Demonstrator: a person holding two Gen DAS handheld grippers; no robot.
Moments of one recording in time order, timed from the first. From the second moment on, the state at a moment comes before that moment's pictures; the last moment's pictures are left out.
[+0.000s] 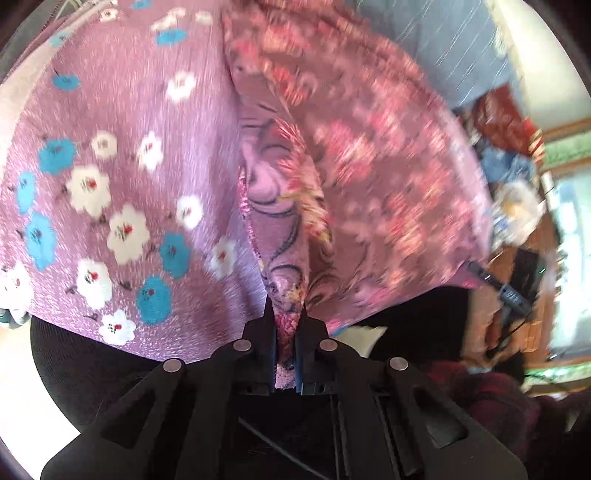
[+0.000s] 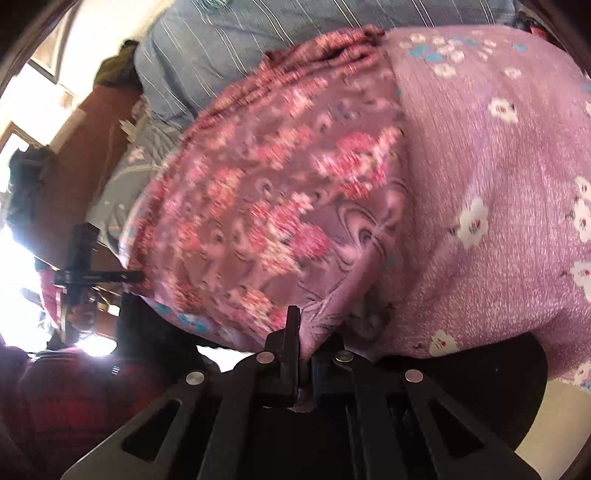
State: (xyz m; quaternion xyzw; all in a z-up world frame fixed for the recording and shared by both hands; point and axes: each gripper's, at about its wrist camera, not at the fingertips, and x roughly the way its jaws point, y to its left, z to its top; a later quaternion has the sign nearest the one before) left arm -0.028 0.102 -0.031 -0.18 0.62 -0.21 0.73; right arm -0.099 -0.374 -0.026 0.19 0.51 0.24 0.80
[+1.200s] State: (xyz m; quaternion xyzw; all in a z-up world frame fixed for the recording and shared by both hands) left arm 0.360 0.116 -0.008 -0.34 0.55 -0.09 0.75; right arm 0.246 -0.431 -0.016 0.48 0.35 0.15 0.79
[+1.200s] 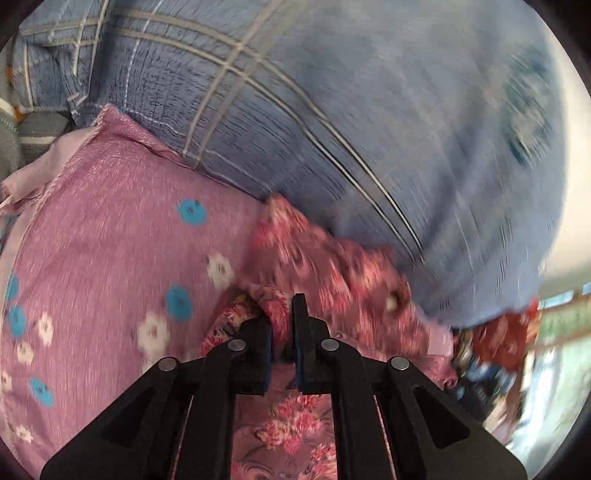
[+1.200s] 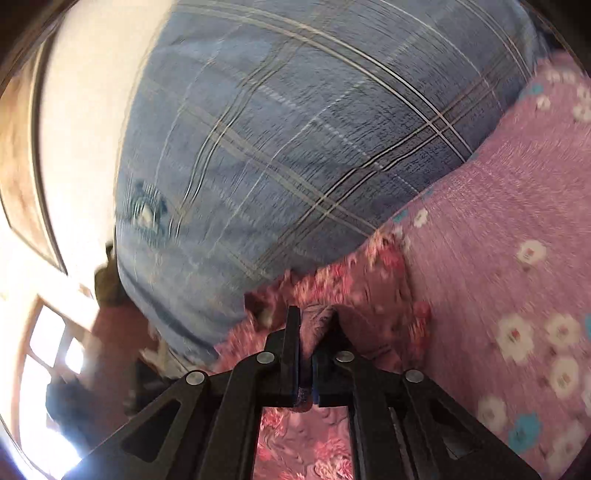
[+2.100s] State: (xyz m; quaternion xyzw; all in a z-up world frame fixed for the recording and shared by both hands) left arm 0.347 0.094 -0.048 -0.30 0.58 -0.13 0.74; right arm 0.276 -0.440 -0.022 0.37 0.42 0.06 0.83
